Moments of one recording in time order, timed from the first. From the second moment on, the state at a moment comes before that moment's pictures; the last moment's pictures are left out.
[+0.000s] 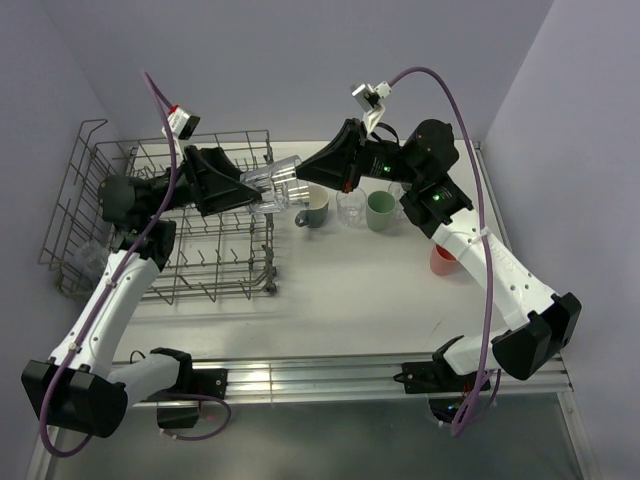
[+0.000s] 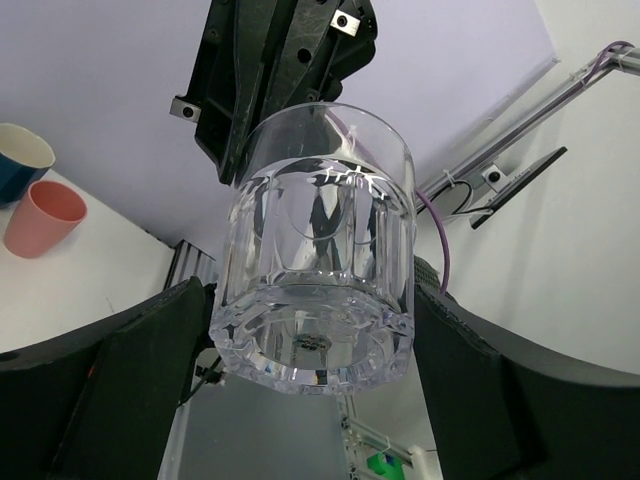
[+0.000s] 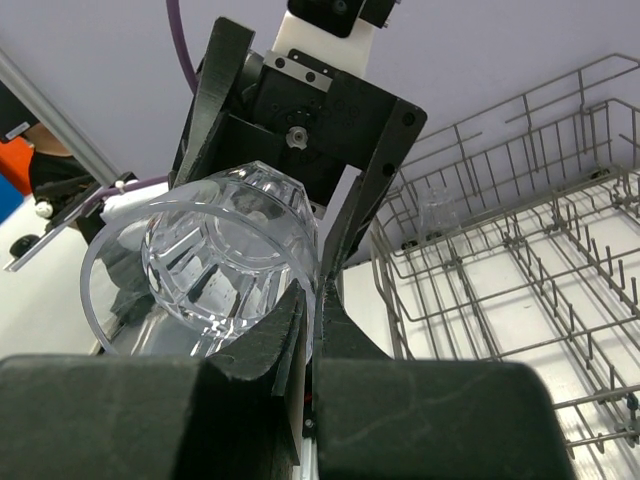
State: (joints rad) left arm -0.24 1.11 1.08 0.70 1.13 -1.45; right arm 0.55 1.35 1.43 0.25 -0.90 0.69
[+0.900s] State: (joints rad) left arm 0.06 1.26 1.60 -0.36 1.11 -0.48; right arm 0.44 1.35 1.44 0.04 -0.85 0.51
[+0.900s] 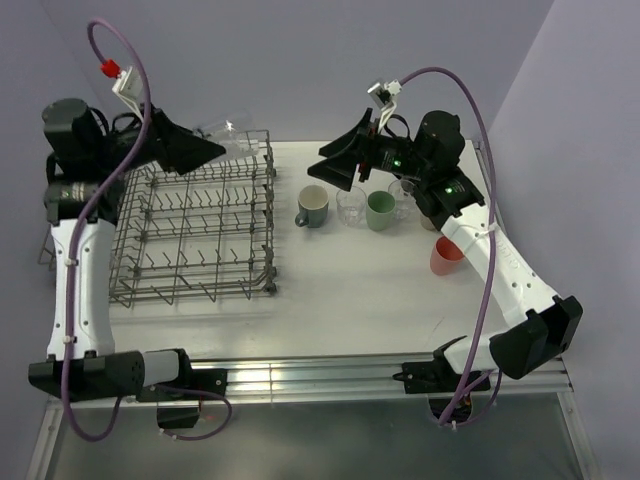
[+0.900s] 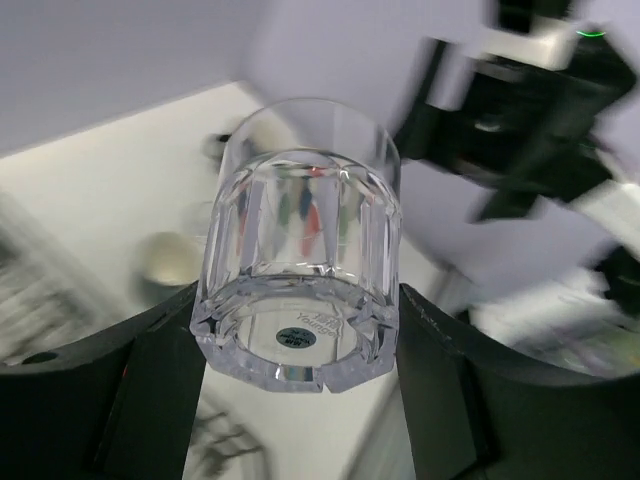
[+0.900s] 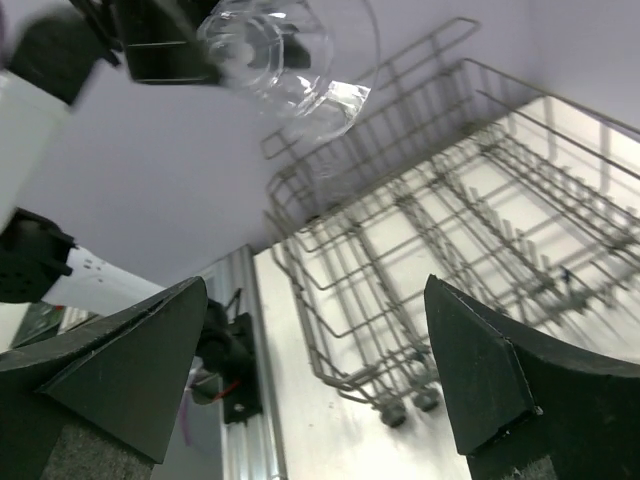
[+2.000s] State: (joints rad) left arm 0.35 1.57 1.64 -1.08 0.05 1.06; right arm 0.41 1.35 1.43 -0.06 -0.84 0.43
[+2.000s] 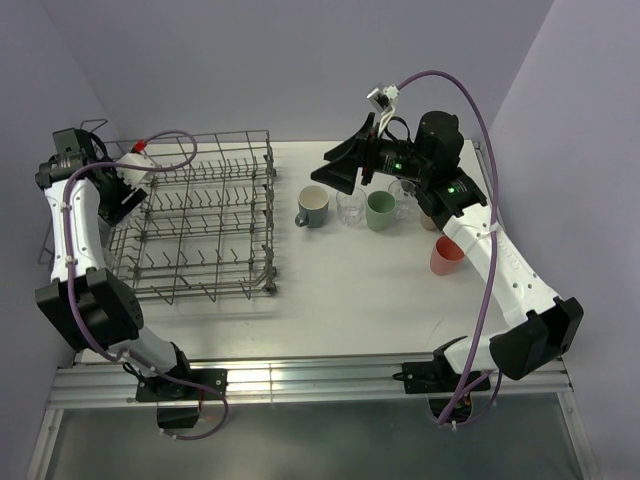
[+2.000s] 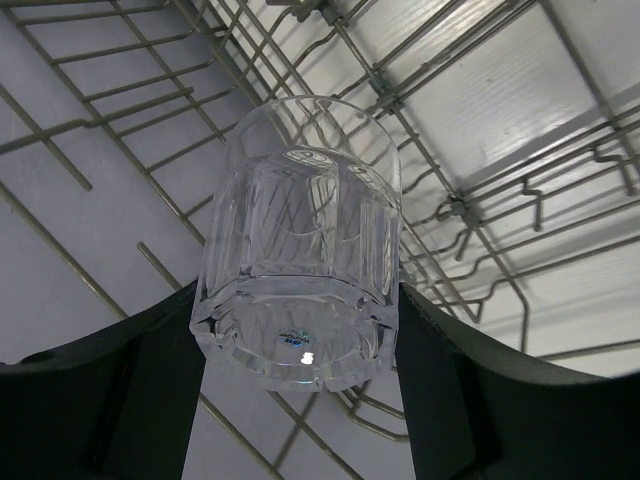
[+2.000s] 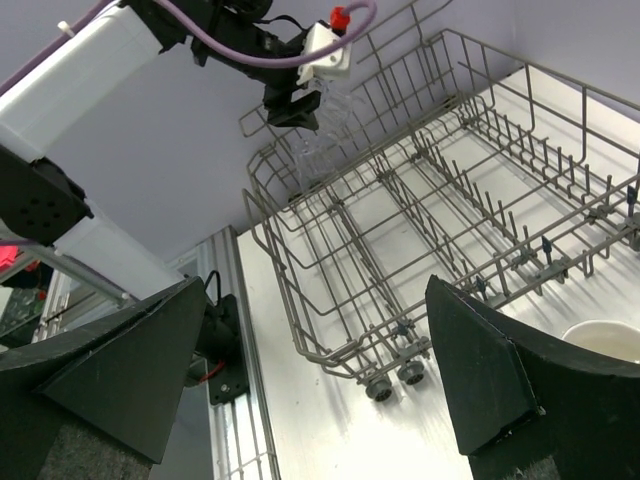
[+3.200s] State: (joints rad) left arm 0.45 1.82 1.58 -0.89 0.00 1.30; right arm 0.41 1.37 1.43 -0.08 -0.83 0.41
